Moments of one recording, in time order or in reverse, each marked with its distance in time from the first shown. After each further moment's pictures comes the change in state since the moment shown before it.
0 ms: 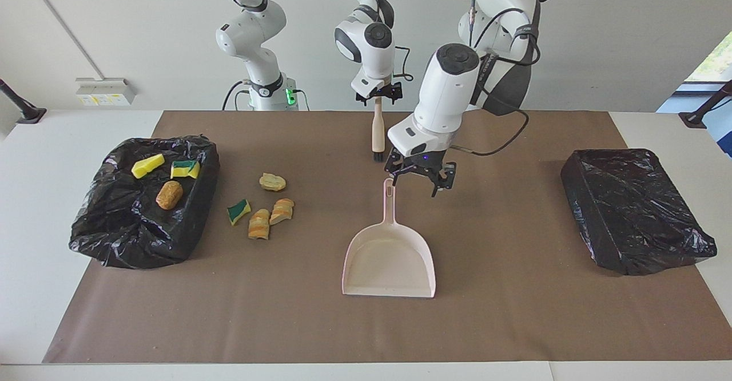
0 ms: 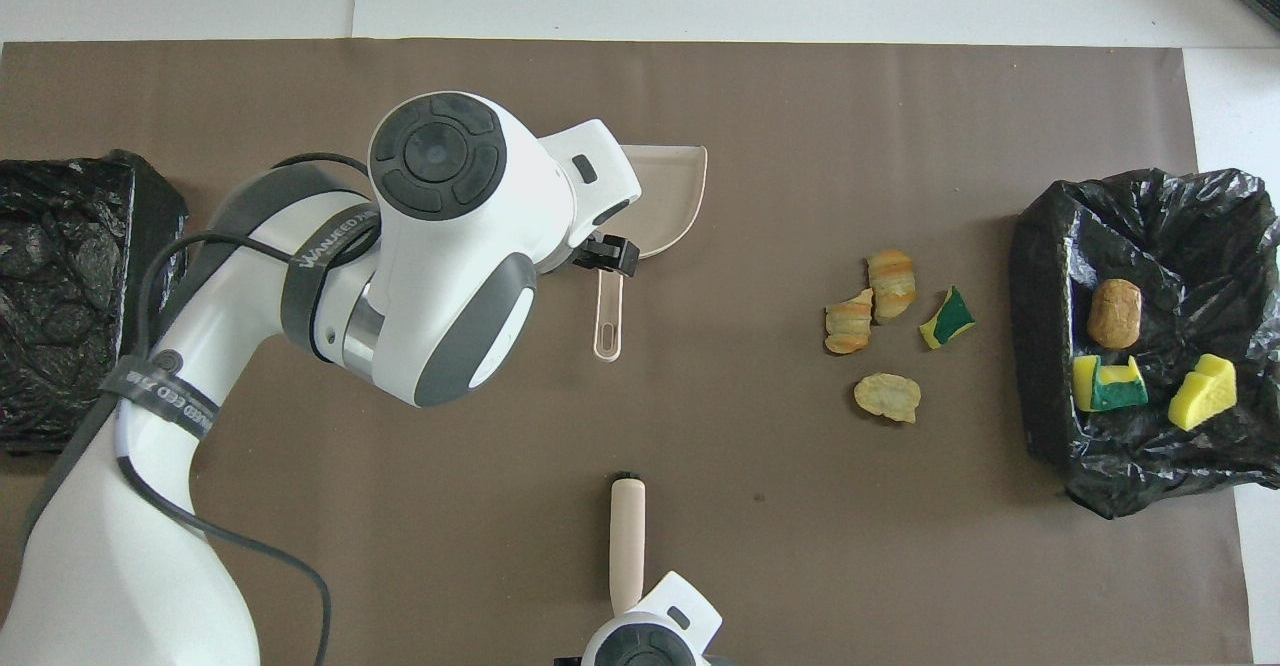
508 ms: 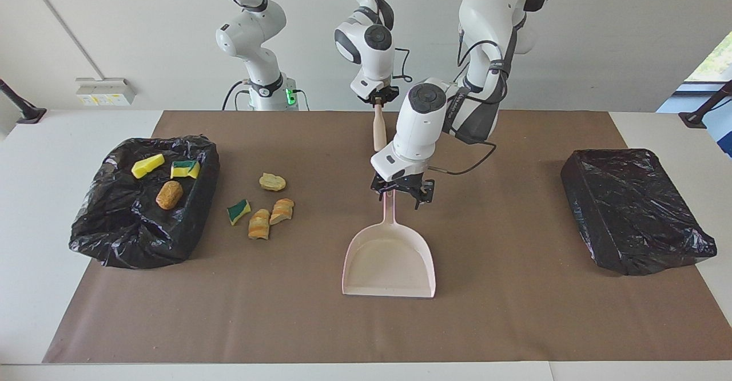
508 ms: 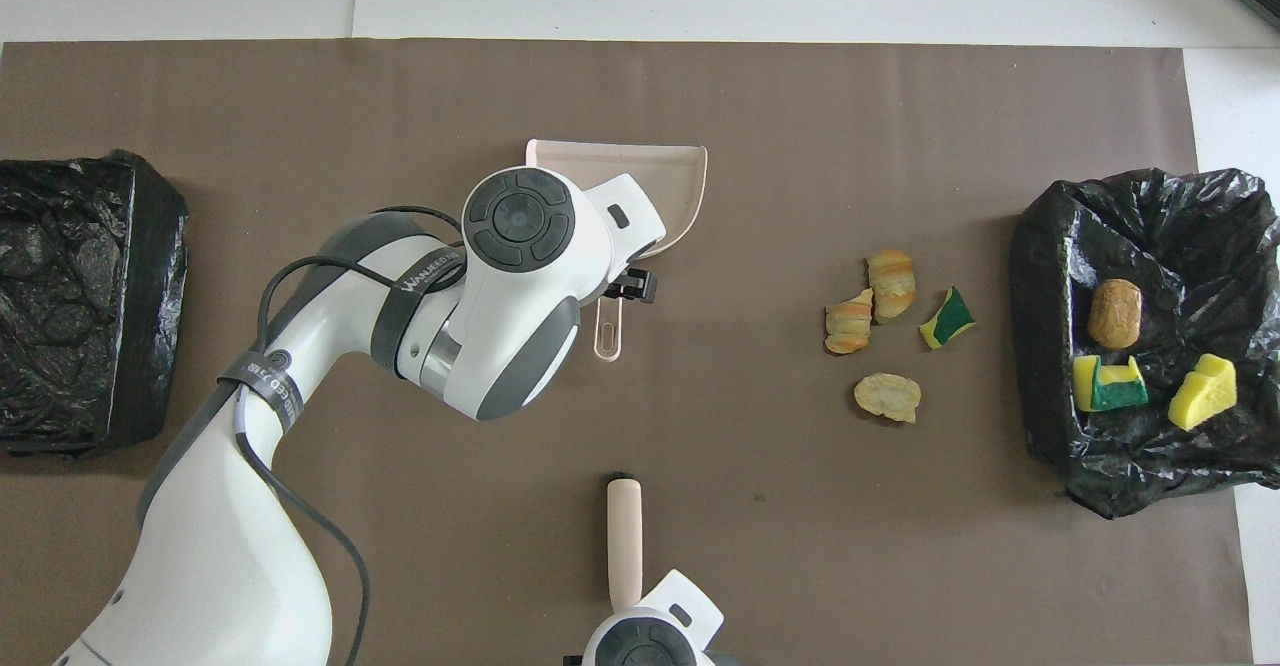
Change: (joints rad) left arm -0.021 0.041 0.002 -0.108 0.037 0.137 -0.103; right arm -0.004 0.010 -0.005 -0.002 0.000 -0.011 0.000
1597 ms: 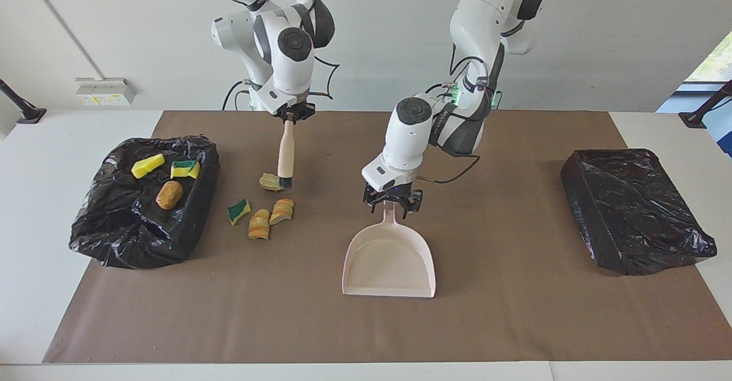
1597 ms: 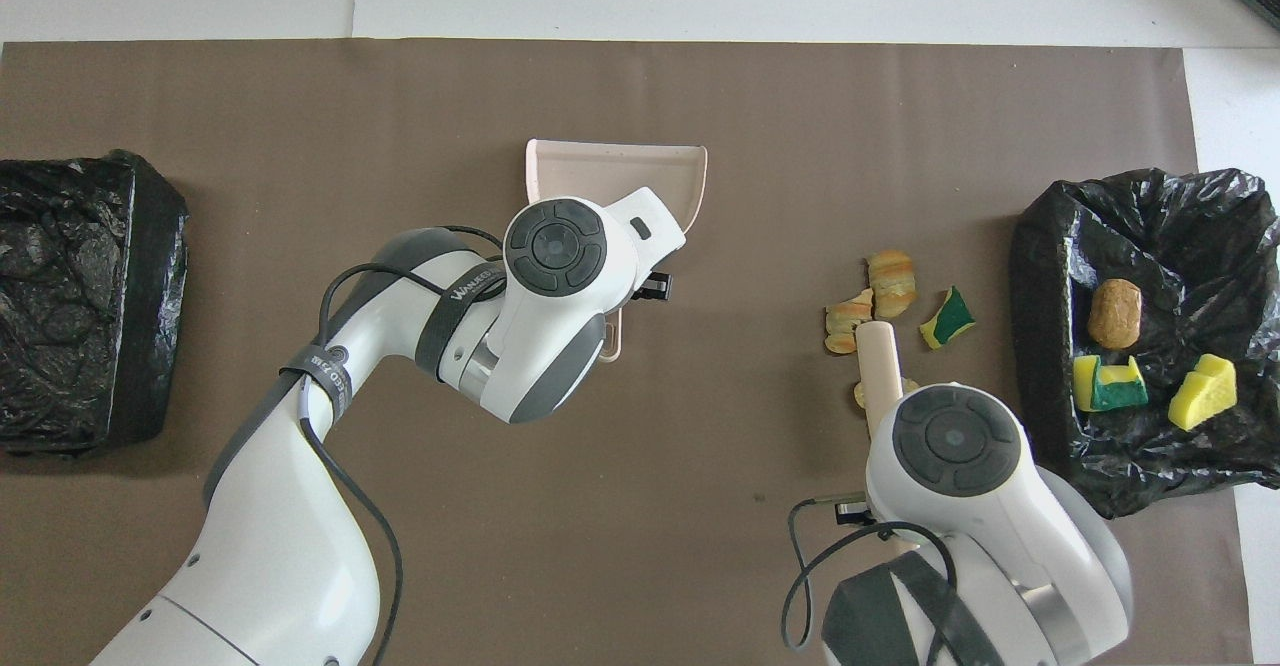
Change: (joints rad) left arm -0.031 0.065 0.001 -0.008 0.016 0.096 -0.066; right arm -0.587 -0.163 -0.020 0.100 -0.518 -0.449 -0.370
